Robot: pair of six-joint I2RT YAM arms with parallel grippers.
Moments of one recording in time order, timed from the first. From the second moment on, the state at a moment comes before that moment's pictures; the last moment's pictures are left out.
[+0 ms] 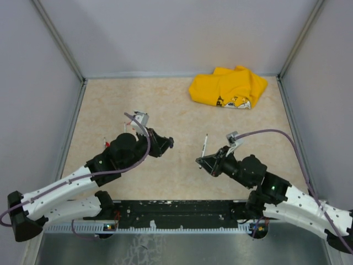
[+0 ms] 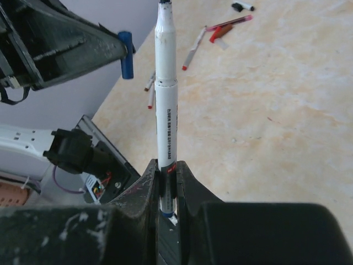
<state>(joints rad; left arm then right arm) -0.99 0.93 0.77 -0.11 -0.23 -0.67 1.05 0.39 0.46 -0.21 0.22 0.65</state>
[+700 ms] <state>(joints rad) -0.99 0.71 0.70 0.14 -0.23 -0.67 1.18 0.85 0.46 0.32 -0.07 0.66</state>
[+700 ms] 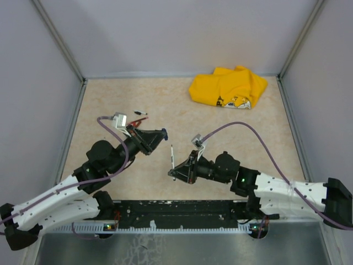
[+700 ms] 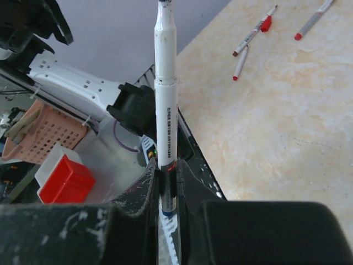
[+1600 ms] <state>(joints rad) -0.99 0.74 0.70 0.18 -0.14 -0.69 1.18 0.87 0.49 0.34 -0.08 0.67</state>
